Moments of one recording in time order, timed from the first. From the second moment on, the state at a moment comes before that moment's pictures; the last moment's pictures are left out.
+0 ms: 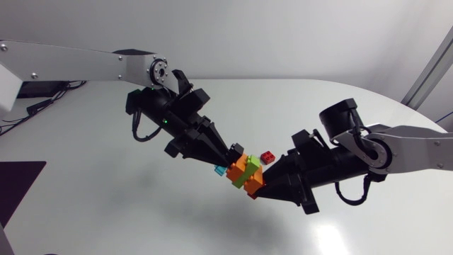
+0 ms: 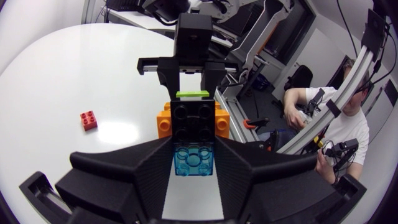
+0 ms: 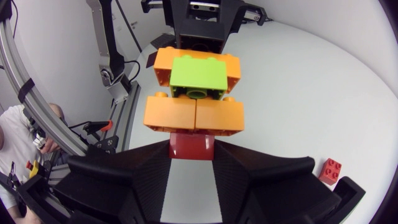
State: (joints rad) left arm -0.43 1.98 1.54 -1.23 1.08 1.29; right arm 0.28 1.43 0.71 -0.29 -1.00 -0.65
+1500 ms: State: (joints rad) left arm -0.47 1.96 1.17 -0.83 0.76 1.20; right arm 0.46 1.49 0.65 -0.24 -0.56 -0.75
